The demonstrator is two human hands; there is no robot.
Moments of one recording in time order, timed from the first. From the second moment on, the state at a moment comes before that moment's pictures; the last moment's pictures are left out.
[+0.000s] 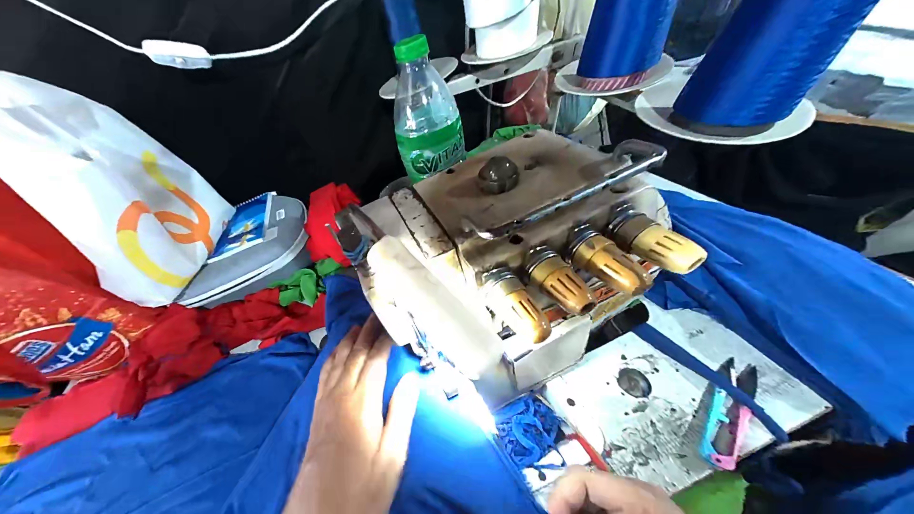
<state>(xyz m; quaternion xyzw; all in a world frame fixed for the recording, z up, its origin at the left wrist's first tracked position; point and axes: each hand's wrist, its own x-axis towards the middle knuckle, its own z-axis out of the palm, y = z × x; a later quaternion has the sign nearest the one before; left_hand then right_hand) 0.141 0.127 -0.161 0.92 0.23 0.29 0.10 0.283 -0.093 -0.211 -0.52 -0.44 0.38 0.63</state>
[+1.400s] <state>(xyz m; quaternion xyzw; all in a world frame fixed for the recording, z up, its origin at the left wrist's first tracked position) 0.091 0.191 -0.122 0.95 0.09 0.26 0.11 0.239 -0.029 -0.194 -0.48 -0.44 0.30 0.70</state>
